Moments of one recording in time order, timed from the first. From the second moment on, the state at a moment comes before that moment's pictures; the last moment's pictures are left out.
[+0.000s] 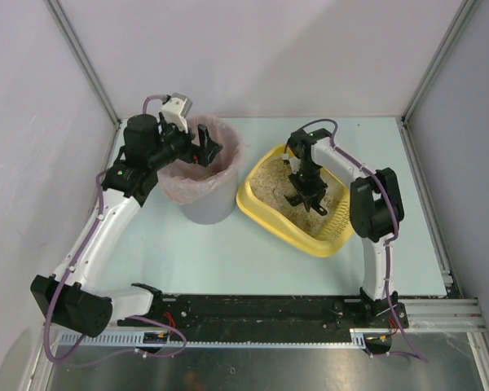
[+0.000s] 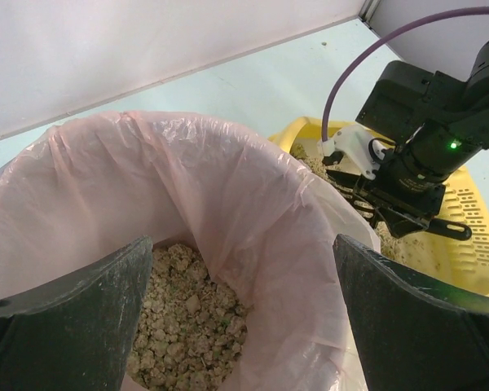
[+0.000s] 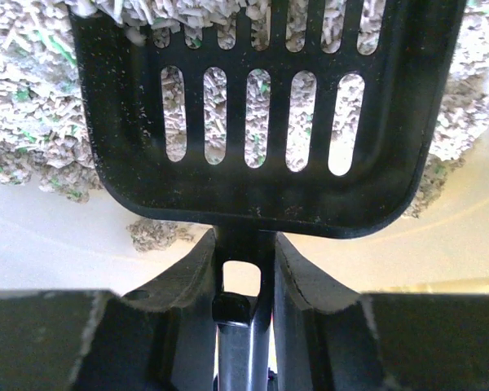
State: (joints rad) left arm -0.31 1.22 1.29 -0.32 0.33 -0.08; right arm 0.44 2.08 1.77 -1.28 -0.02 -0.03
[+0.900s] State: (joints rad) left arm -0.31 1.22 1.29 -0.32 0.33 -0.08; right arm 0.47 1.98 1.50 -0.79 -0.09 -0.02
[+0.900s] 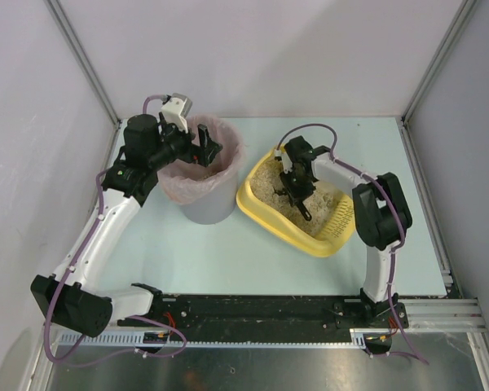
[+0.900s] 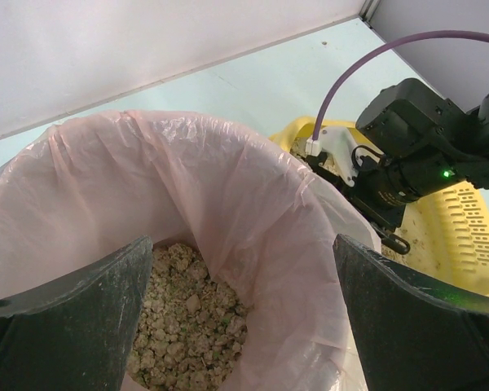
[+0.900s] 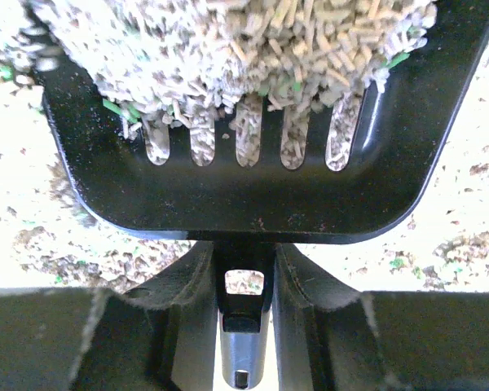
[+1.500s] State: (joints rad) left arm -0.31 1.22 1.29 -0.32 0.33 -0.08; right arm 0.50 1.83 1.36 -0.64 -0.08 -0.03
